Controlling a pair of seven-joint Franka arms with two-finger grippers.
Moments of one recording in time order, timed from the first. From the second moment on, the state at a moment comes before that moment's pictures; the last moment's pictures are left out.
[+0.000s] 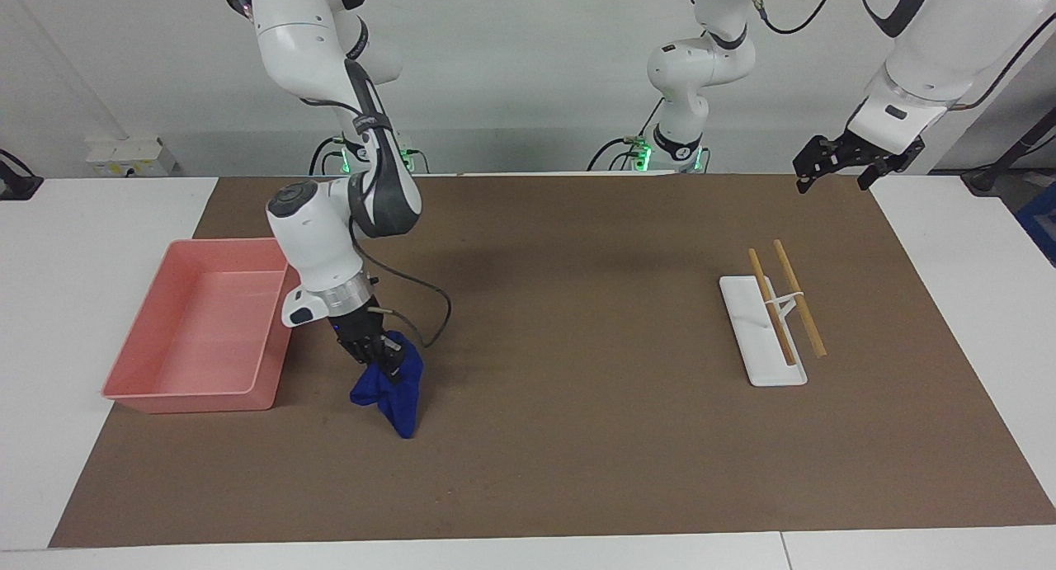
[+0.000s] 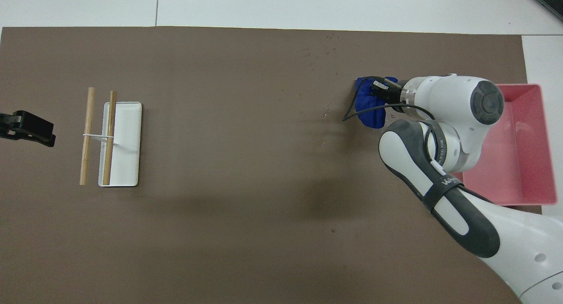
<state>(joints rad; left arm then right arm) 0.15 0.05 -0.21 -1.46 0.06 1.38 0.01 0.06 0.35 0.09 -1.87 0.23 2.58 0.47</state>
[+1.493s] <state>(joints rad) -0.07 0.05 0.01 -1.45 0.06 1.41 0.01 -0.38 -0.01 0.08 -2.15 -0.03 2.12 -0.01</state>
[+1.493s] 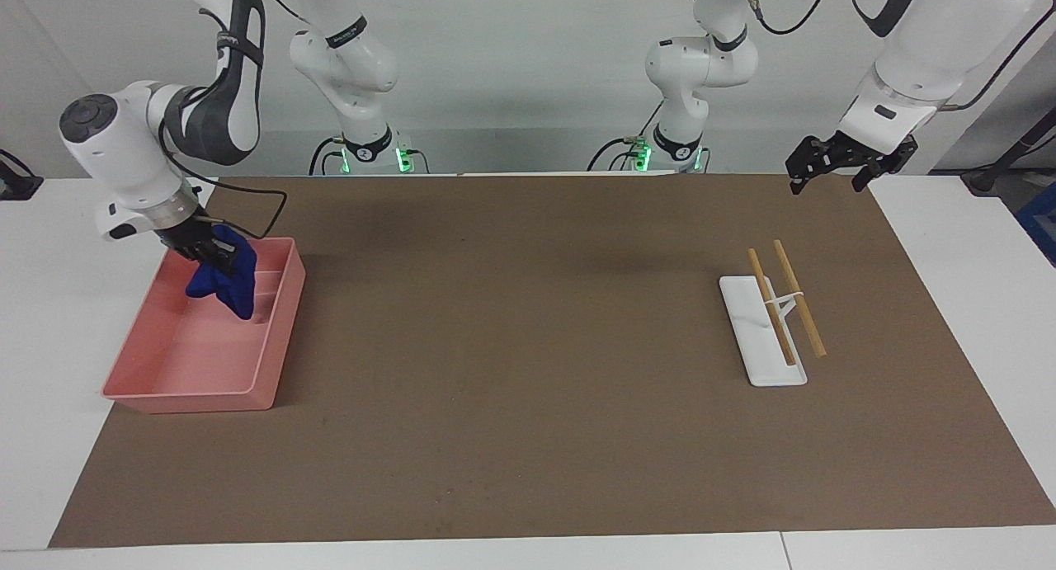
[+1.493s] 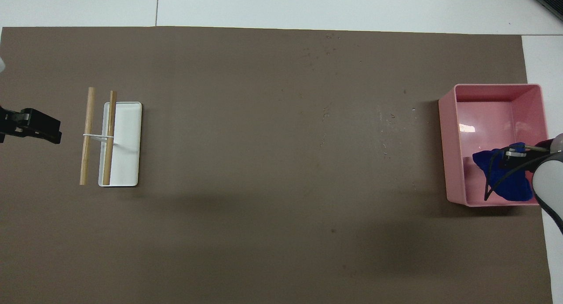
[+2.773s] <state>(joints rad) -0.02 0.02 0.03 -1.52 0.06 1.48 -0.02 -0.09 -0.05 0.11 -1.85 -0.03 1.82 0.18</state>
